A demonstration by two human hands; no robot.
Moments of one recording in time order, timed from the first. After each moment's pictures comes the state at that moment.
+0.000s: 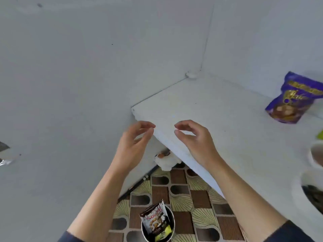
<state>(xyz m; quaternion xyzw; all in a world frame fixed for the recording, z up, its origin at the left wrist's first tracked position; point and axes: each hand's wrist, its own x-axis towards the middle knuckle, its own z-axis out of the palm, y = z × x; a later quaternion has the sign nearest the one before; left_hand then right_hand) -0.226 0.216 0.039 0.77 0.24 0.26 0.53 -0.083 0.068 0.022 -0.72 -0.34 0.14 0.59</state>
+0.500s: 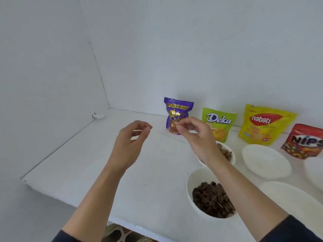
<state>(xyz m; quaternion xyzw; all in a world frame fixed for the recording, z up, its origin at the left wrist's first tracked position) -0.008 0.020 0.112 0.81 0.01 0.19 0.55 0.058 -0.187 0.091 -0.74 -0.18 -0.12 0.63</state>
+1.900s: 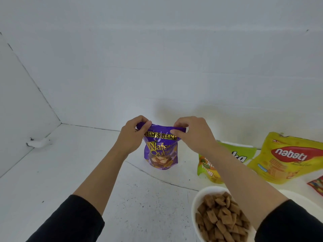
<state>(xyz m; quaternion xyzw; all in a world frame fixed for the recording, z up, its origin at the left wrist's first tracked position) 0.353 0.002 0.048 0.86 -0.02 0.07 0.50 0.351 -0.215 0.064 -0.92 -0.13 -0.09 0.35</state>
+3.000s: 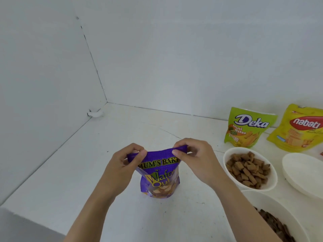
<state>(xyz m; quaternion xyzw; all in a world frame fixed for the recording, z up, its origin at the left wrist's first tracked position) 0.071 0.125 0.052 0.80 0.04 0.06 0.59 0.129 -0.097 0.038 -0.78 -0.16 -0.01 0.61</state>
